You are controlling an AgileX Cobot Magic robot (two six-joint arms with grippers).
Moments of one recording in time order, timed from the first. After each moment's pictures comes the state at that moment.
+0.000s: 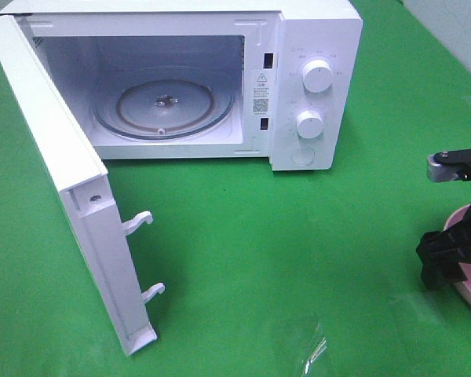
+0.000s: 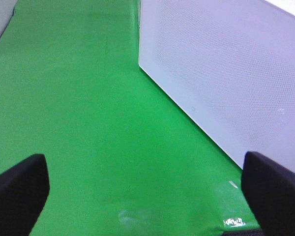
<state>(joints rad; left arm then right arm) -0.02 -0.01 -0.52 -0.09 1.09 0.02 0.09 1.62 -0.64 -0.11 0.46 0.06</state>
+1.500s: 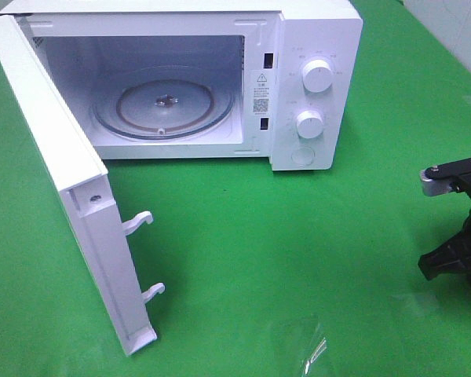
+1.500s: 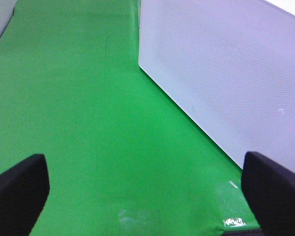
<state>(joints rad) -0.02 -0.01 -0.52 -0.09 1.09 0.02 0.17 1.65 -0.64 -0.40 0.53 0.36</state>
